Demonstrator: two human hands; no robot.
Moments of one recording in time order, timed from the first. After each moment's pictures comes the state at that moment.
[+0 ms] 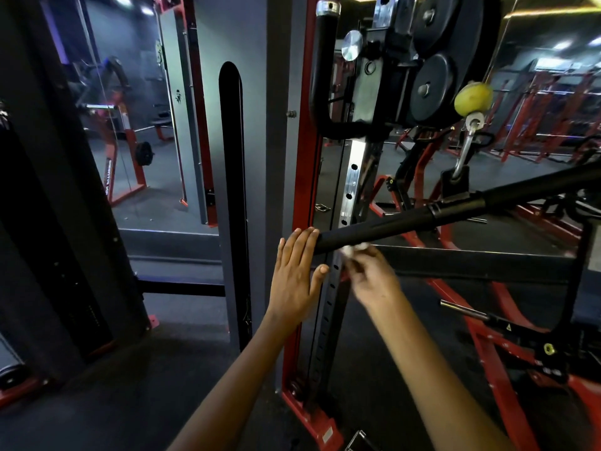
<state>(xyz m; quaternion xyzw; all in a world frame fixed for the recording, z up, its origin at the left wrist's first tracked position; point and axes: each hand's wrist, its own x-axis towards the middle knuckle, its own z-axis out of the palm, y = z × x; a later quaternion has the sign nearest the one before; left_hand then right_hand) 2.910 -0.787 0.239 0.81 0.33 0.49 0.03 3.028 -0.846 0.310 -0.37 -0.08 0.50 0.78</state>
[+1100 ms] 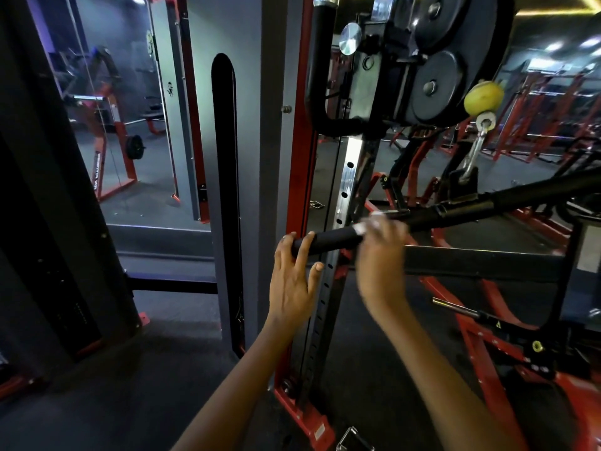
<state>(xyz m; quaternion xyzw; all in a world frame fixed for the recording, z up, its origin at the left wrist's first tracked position) 2.925 -0.782 0.228 0.78 0.37 0.50 0.10 3.044 -0.849 0.307 -0.71 -0.53 -0.24 0.40</state>
